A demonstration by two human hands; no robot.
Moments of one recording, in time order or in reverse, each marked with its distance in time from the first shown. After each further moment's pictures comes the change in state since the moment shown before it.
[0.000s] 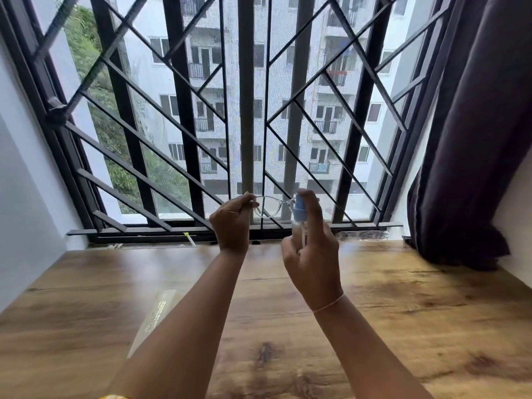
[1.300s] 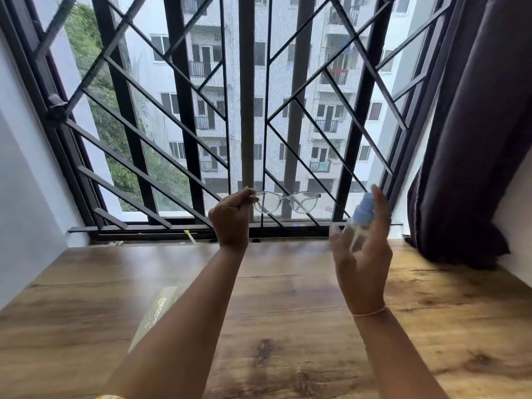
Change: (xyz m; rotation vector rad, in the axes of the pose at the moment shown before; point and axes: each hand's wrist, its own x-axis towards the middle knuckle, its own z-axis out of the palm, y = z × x) left_hand 0.002 0.003 0.000 -0.009 0.044 0.018; right_hand -0.003 0.031 -0.046 0.038 0.209 0.045
